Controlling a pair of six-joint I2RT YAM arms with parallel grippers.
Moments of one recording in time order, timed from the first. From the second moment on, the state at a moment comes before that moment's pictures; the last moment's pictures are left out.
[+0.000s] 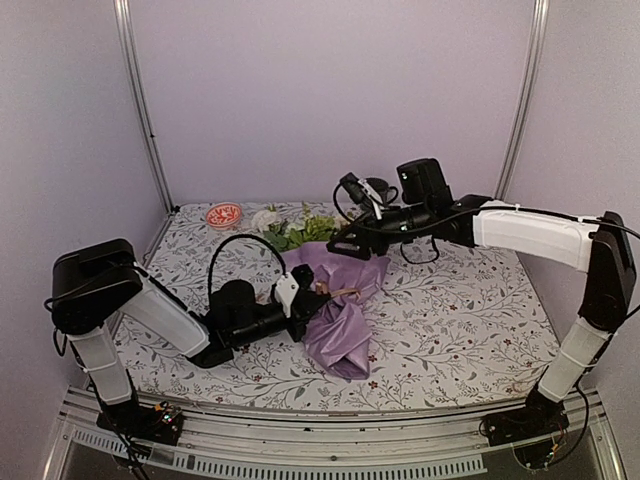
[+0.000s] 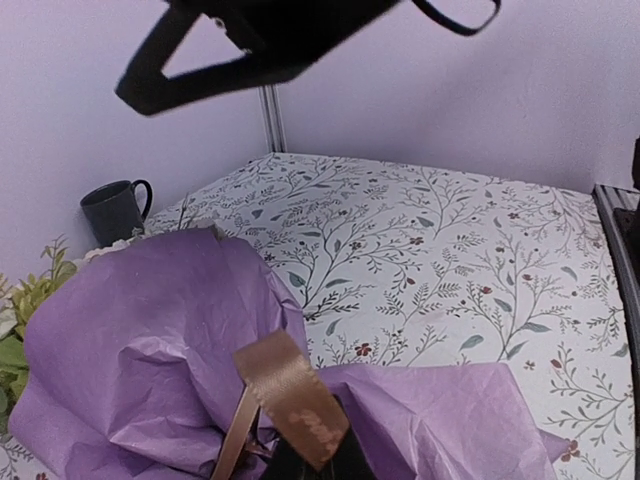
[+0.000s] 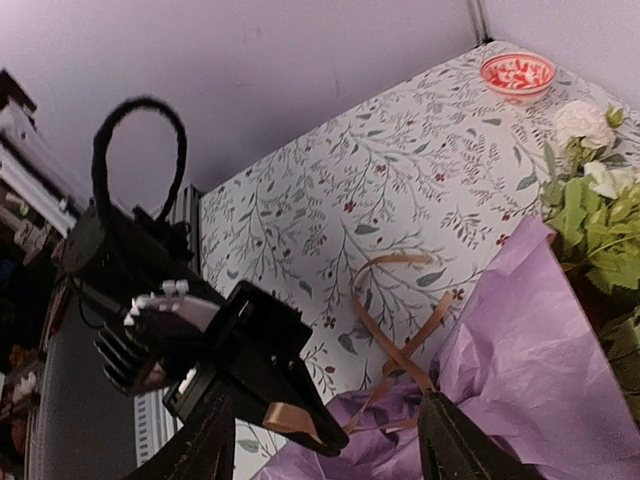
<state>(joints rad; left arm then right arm) -0.98 1.81 0.56 1.18 0.01 0.10 0.72 1.70 1.36 -0.17 -0.67 0.10</state>
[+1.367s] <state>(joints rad) -0.77 1.60 0.87 -0.15 -0.38 -0.57 0.74 1.78 1.16 0.08 -0.74 0.17</state>
